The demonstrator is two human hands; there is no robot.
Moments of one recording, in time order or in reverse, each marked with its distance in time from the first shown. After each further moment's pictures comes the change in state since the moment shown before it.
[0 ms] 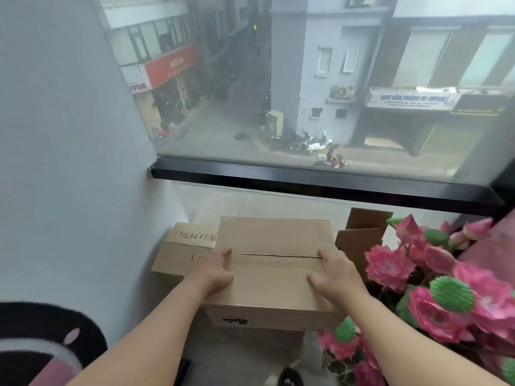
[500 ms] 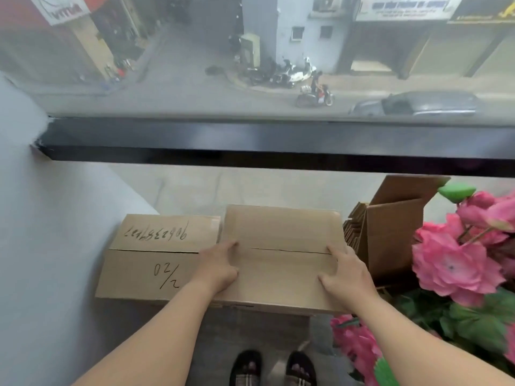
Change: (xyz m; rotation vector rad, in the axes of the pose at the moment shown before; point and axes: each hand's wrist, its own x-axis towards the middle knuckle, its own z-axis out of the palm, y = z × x) left_hand 0.246 -0.029 0.116 0.019 -0.172 -0.010; right_hand 0.198 0.086 0.129 -0.011 -0.114 0.260
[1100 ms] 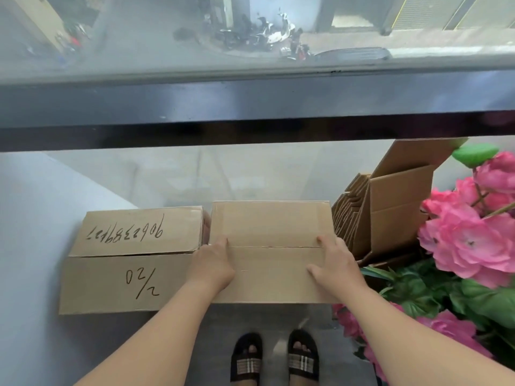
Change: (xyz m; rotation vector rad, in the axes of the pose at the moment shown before) left_hand 0.060 -0.021 0.054 0.292 -0.057 0.030; right_hand 0.039 0.018 0.058 0.020 -0.053 0.071
